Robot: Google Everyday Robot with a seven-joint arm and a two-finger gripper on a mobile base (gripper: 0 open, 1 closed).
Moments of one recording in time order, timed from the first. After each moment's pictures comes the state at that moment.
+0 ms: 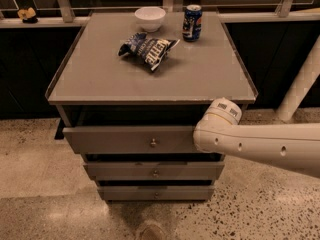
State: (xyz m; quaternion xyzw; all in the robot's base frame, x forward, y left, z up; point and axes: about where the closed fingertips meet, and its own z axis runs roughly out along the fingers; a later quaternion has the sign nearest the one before) arm 0.584 -0.174 0.606 -0.62 0.75 -0.18 0.16
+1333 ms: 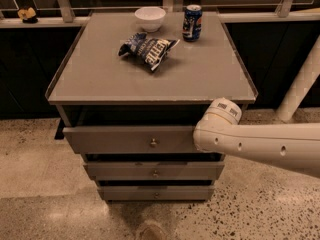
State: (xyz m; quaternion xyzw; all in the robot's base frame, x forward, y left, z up) arm 0.584 -0.174 0.606 -0.62 0.75 -0.18 0.16
